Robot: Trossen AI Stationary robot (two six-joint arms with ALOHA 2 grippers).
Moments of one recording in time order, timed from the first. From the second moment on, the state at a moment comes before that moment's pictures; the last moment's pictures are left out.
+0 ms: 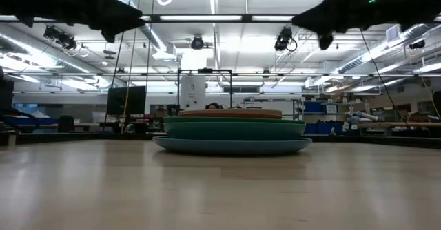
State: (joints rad) left arm 0.32 0.50 0.33 0.16 0.11 -0.02; right arm -0.16 0.81 0.40 0.35 -0.08 0.10
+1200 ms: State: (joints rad) left arm 0.28 0.06 0.01 0.13 0.02 -0.16; right arm -0.04 0.04 0.01 0.04 0.13 0.03
